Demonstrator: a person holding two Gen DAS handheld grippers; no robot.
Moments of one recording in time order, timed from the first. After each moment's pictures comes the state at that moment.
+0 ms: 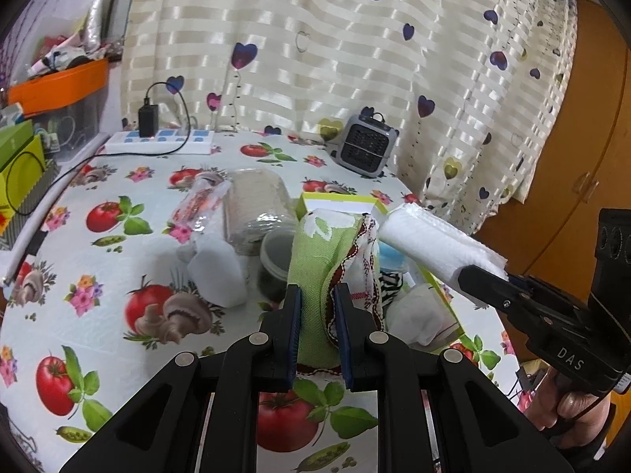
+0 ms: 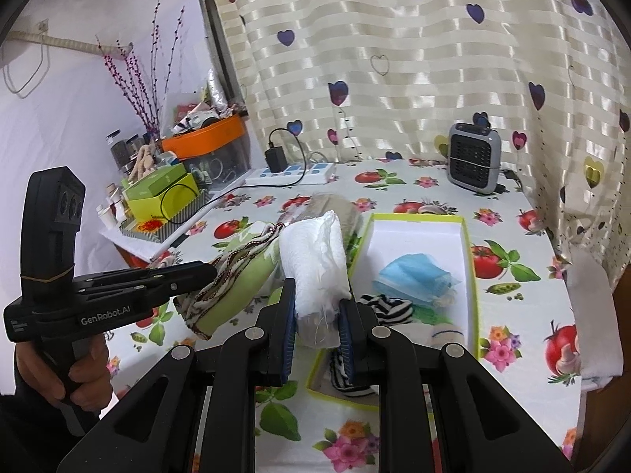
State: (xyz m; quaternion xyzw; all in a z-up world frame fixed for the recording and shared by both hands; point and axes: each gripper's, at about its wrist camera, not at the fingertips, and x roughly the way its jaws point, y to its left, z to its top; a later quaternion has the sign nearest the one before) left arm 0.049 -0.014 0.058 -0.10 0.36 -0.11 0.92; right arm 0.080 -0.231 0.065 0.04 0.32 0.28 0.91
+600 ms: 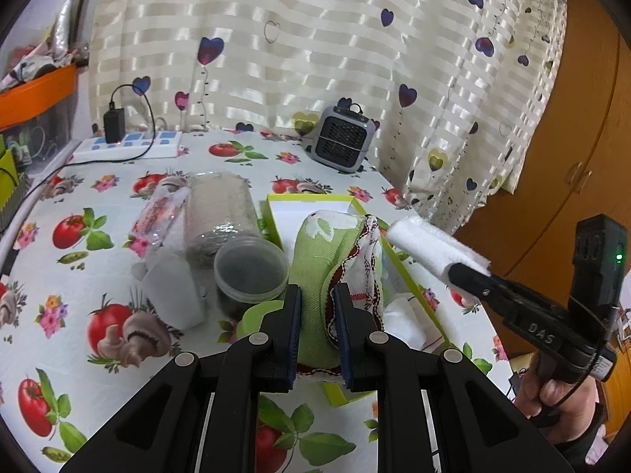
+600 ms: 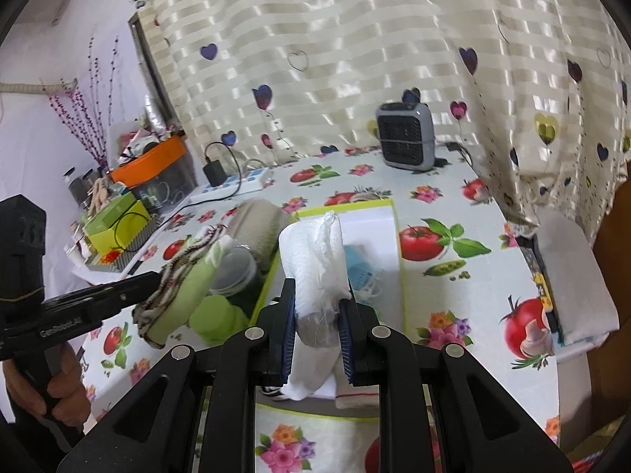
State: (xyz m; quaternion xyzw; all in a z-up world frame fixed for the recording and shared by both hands) left arm 0.078 -0.048 0.054 -0.09 0.37 -0.14 0.91; right arm 0.115 -0.290 0.041 0.09 0.34 0.20 0.91
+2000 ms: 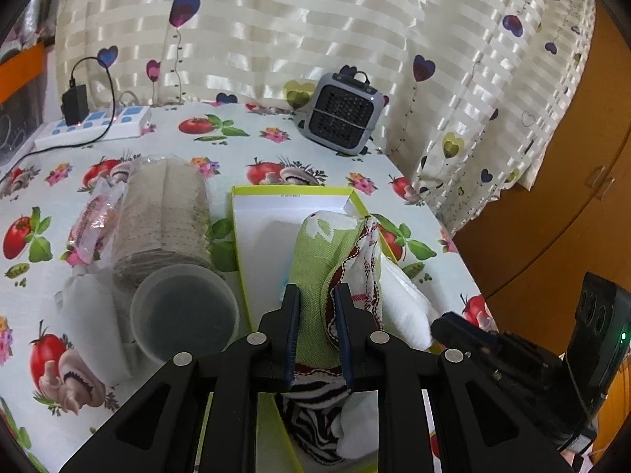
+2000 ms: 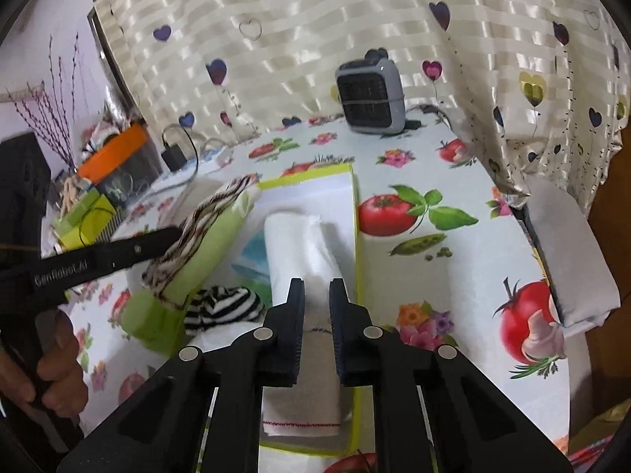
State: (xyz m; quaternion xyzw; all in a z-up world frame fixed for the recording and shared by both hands) left arm 0.168 -0.098 0.018 -0.10 0.42 -0.13 0.89; right arm 0.156 -0.305 -0.006 0.10 0.38 0.17 0.90
